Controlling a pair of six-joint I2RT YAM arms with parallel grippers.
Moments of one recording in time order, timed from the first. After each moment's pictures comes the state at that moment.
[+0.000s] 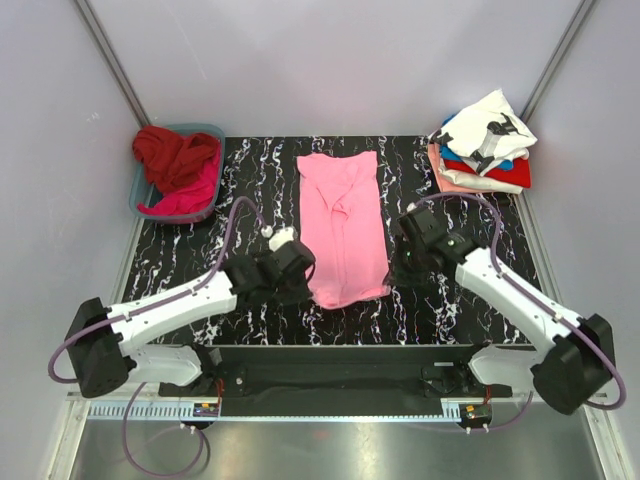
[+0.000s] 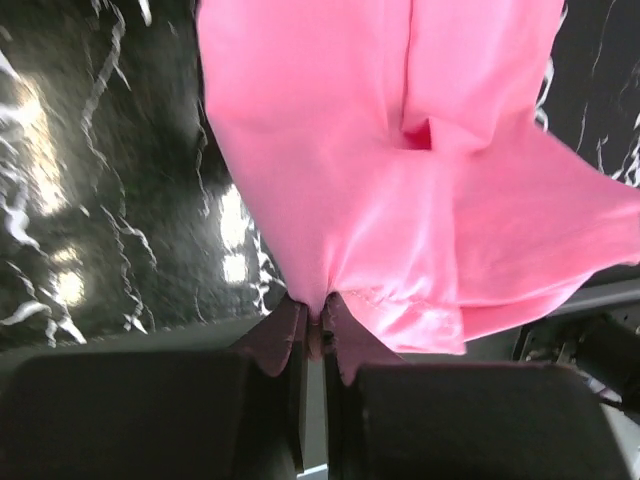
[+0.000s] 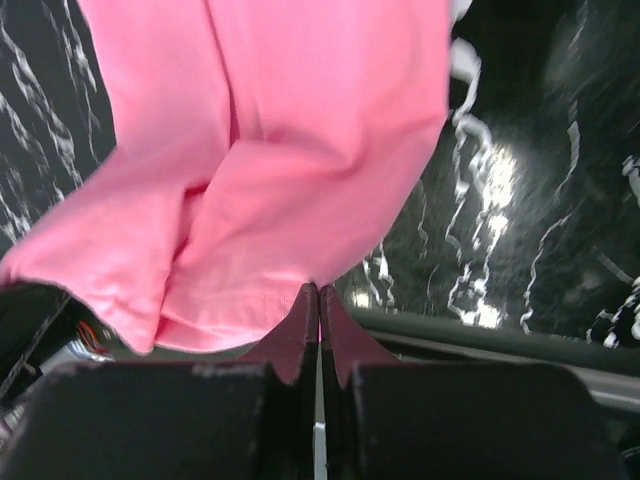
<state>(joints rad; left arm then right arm) -1.02 1.22 0.91 -0.71 -0.23 -1.11 0.62 1.17 0.94 -0.83 -0.07 0.80</state>
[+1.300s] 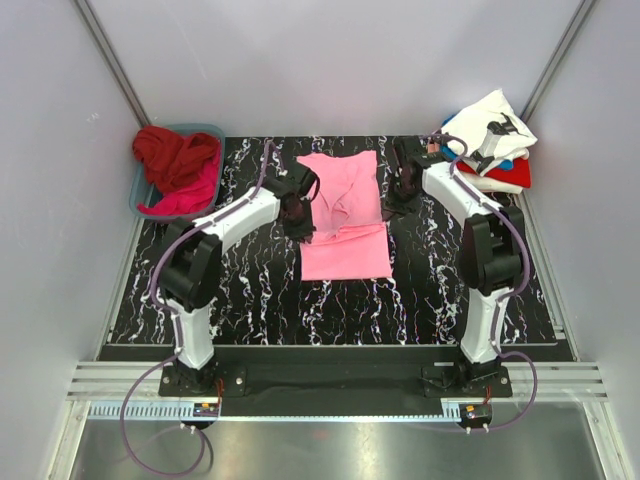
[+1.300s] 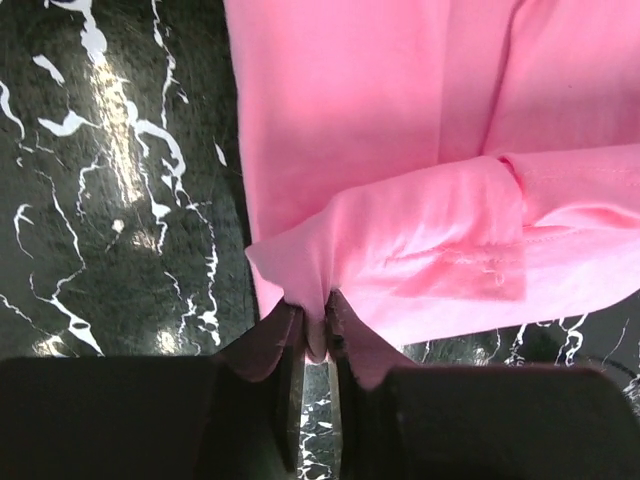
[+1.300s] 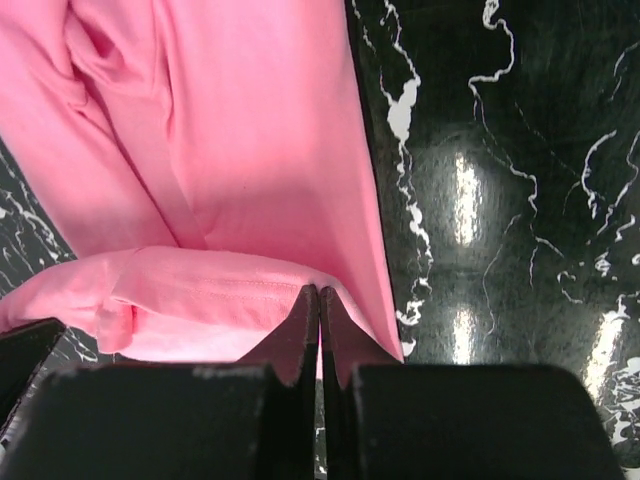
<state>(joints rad) -0.55 1.90 1.49 -0.77 0.01 -0.65 0.29 1.98 1.65 -0.85 -0.13 0.50</state>
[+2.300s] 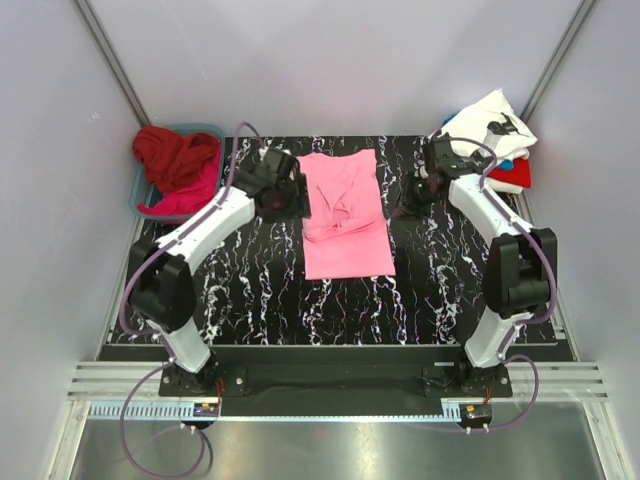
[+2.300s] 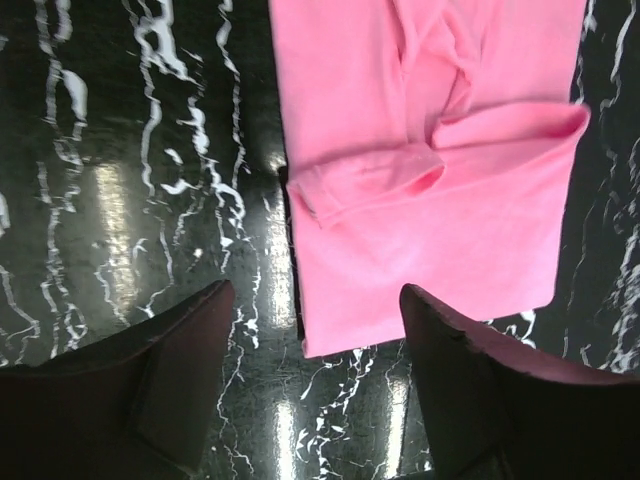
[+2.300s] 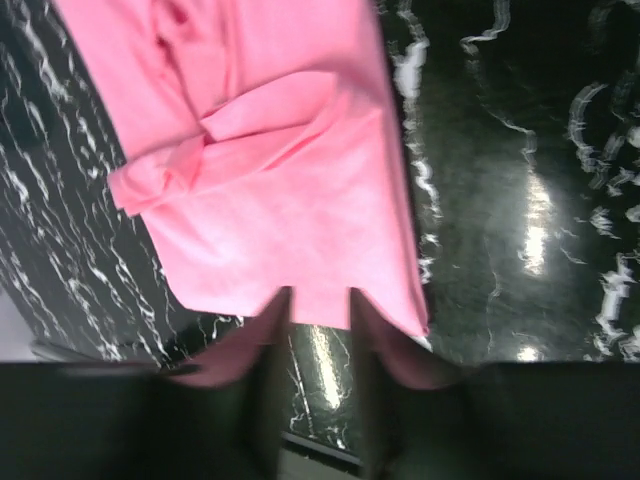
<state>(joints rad) -0.48 1.71 1.49 -0.73 -0.04 -0.57 0.18 1.78 1.46 -0.75 -0.28 0.51</state>
